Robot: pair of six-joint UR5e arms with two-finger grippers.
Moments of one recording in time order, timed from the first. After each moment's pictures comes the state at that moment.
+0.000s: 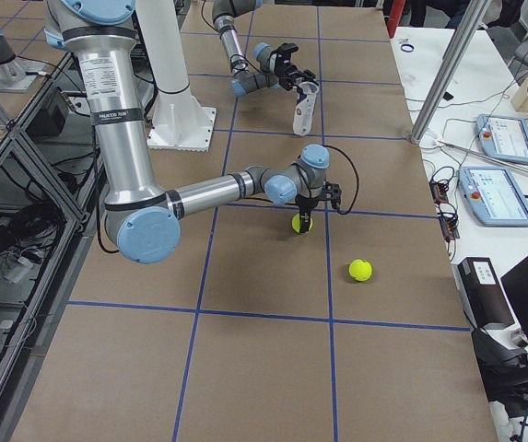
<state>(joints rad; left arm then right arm) -0.41 -2.27 -1.17 -3.49 -1.17 -0.37 0.92 -1.38 1.60 -1.30 2.14 0.78</state>
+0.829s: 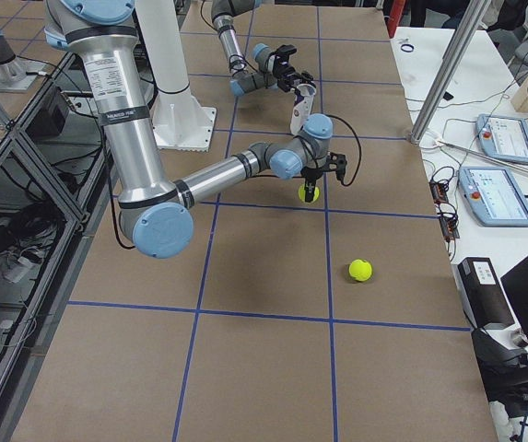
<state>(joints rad) -0.40 -2.25 -1.17 -3.50 -1.17 -0.38 0.92 -1.27 1.72 -1.37 2.20 0.98</state>
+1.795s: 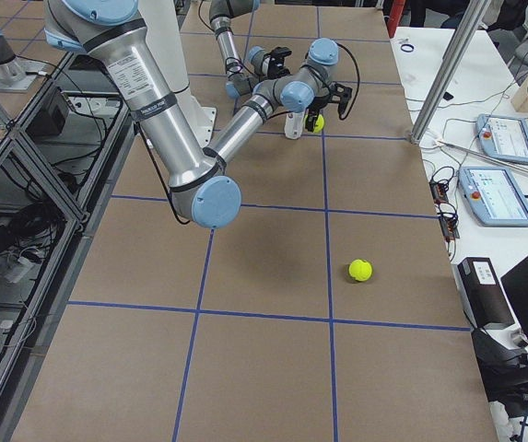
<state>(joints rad) -0.36 -2.26 -1.15 -3.55 -1.16 -0.38 0.89 -1.00 1.81 -1.51 2.27 1.36</state>
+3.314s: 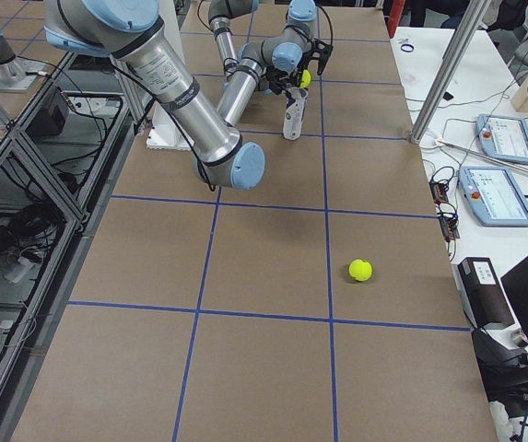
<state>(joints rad) -0.35 -2.26 -1.15 -3.55 -1.16 -0.38 0.70 -0.75 1.76 -1.52 2.12 1.63</state>
